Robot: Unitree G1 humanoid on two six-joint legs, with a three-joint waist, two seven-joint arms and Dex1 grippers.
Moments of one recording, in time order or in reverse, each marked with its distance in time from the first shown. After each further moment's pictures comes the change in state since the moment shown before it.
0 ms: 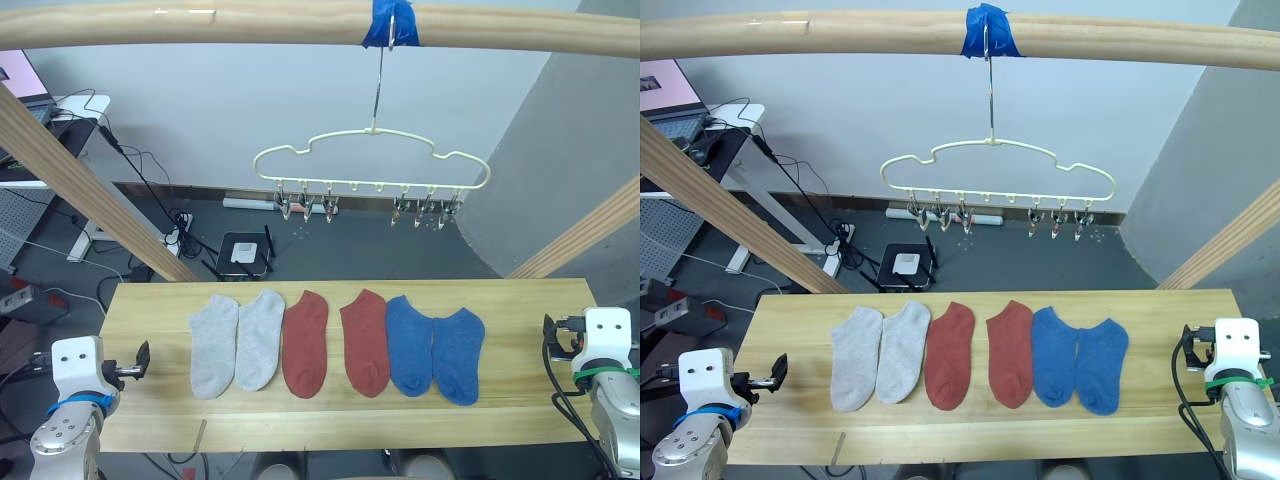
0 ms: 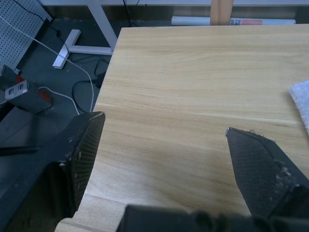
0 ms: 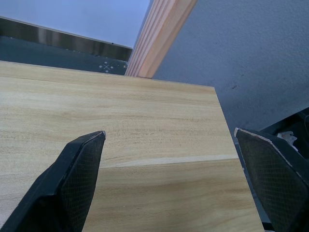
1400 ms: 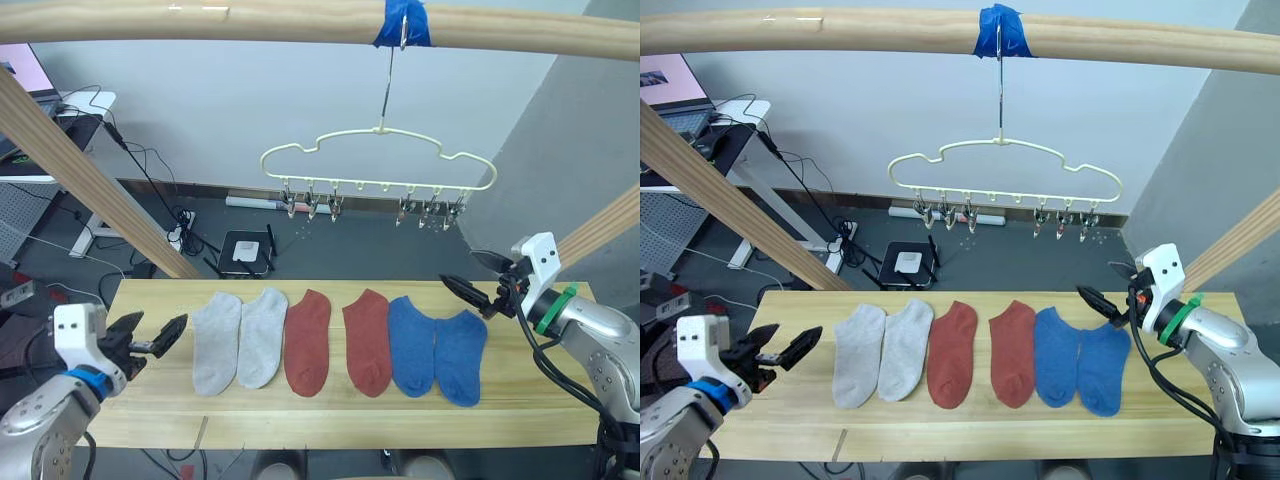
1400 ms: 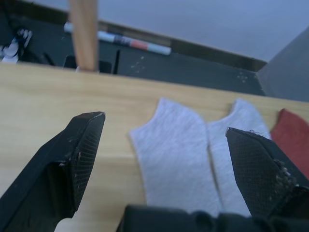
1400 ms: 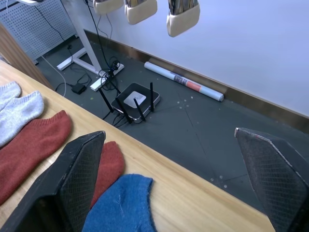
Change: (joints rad) left arm 0.009 0.104 0.059 -0.409 -0.400 0.424 -0.265; right arm -0.234 -0.176 0.191 -0.359 0.413 0.423 0.480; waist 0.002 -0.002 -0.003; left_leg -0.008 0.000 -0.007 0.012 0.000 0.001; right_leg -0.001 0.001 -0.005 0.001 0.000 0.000
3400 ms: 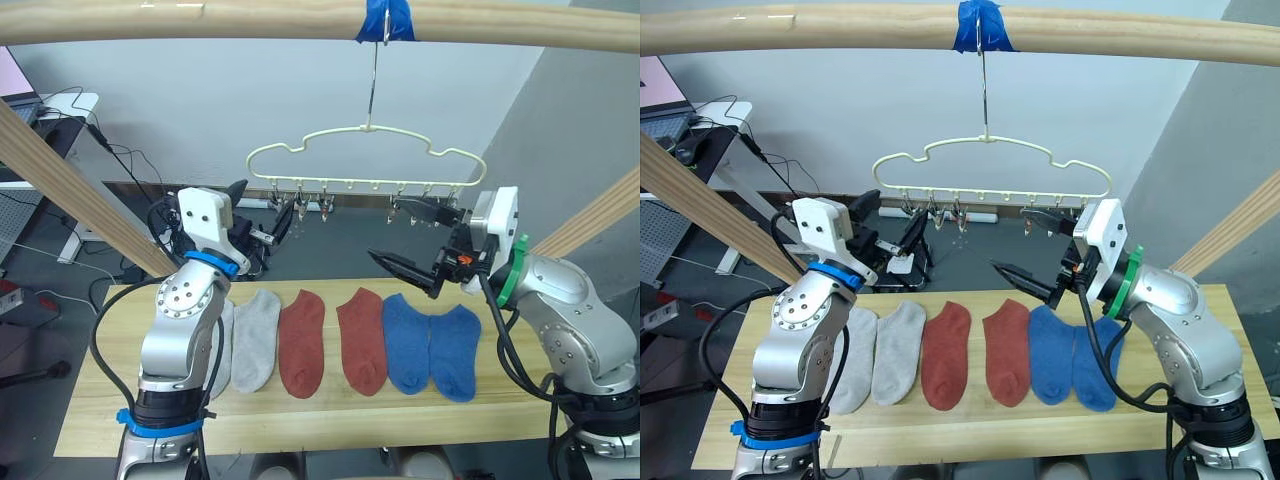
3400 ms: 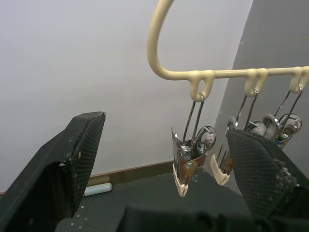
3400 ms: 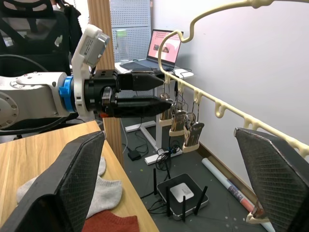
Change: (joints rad) left arm -0.560 -0.268 -0.436 -0.006 0.320 -0.276 0.221; right arm -0.288 0.093 0.206 -0.175 0.068 -0.137 0.092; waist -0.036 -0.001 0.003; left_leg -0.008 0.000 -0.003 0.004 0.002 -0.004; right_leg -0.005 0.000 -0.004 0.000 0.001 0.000
